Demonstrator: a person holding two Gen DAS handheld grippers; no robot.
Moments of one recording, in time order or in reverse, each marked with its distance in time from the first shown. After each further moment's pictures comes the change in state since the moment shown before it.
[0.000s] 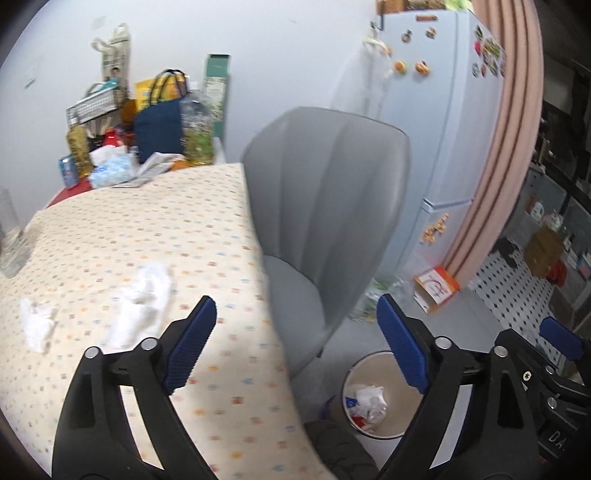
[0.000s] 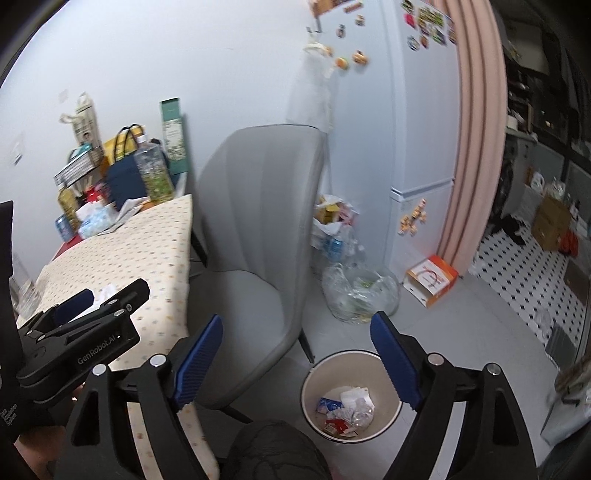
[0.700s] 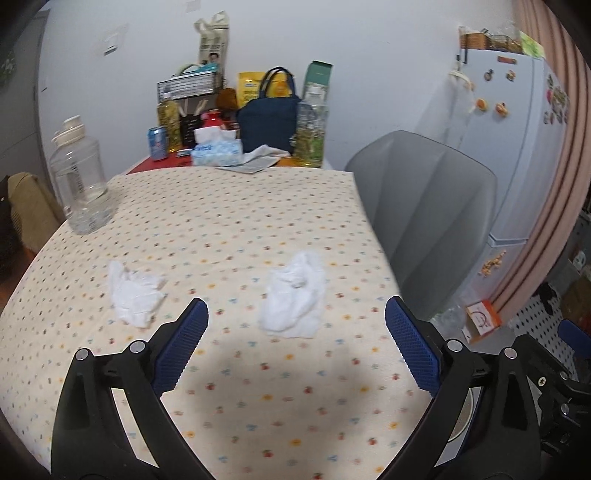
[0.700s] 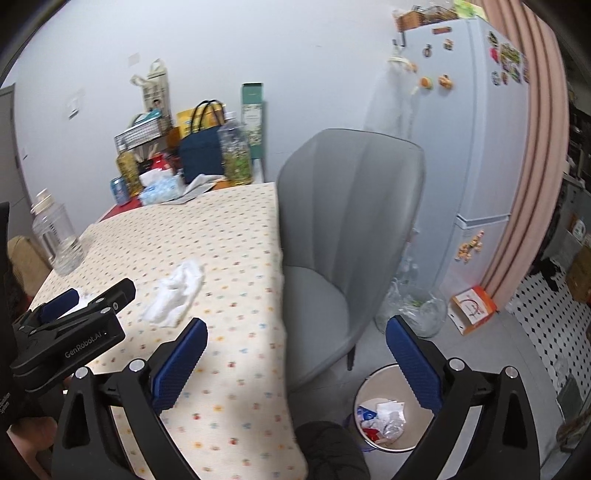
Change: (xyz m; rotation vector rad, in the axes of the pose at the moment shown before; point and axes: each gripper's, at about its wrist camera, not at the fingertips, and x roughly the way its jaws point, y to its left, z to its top) left arm -0.048 0.135 -0.026 -0.169 -0.029 0.203; right arm -0.010 0.119 -0.011 -0.180 0.002 0.158
